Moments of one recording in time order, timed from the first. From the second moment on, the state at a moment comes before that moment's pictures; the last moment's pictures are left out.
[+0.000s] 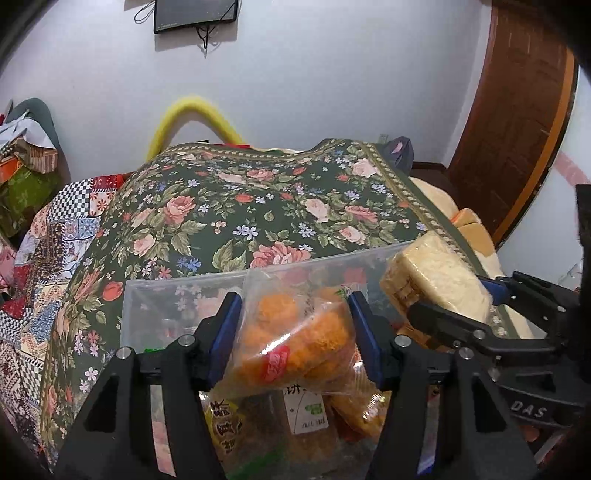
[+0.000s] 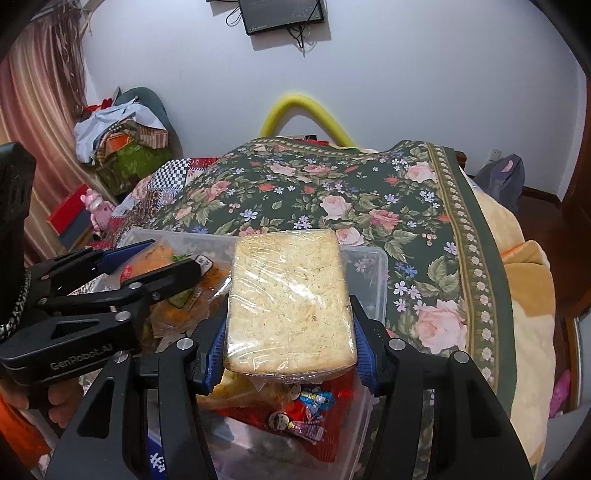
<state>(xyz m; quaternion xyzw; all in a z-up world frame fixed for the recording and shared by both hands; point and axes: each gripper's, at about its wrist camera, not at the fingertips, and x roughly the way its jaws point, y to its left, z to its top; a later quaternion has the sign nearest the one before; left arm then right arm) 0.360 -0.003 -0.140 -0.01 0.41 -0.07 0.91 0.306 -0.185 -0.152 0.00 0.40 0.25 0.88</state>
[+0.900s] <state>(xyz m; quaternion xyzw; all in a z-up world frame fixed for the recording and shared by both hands) 0.231 0.025 -0.068 -0.01 0.36 -0.09 0.93 0.214 -0.241 -0.102 0.04 0.35 0.25 0.90</state>
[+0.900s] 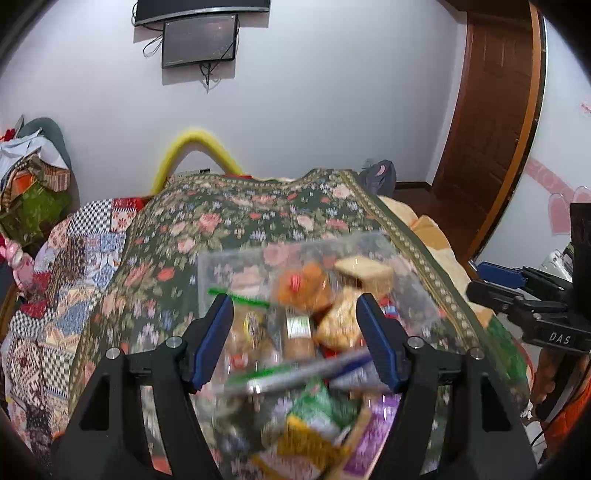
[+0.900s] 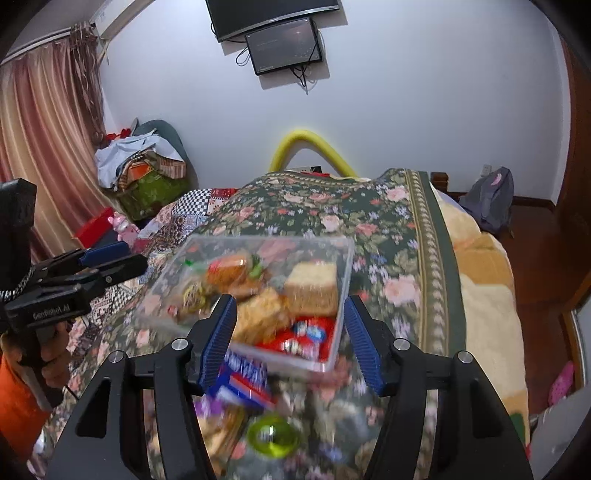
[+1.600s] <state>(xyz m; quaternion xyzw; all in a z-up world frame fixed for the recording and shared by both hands) 0.149 0.044 -0.174 0.00 0.45 -0.10 0.89 0.156 -0.242 -0.168 0.03 0.43 0.26 0.87</state>
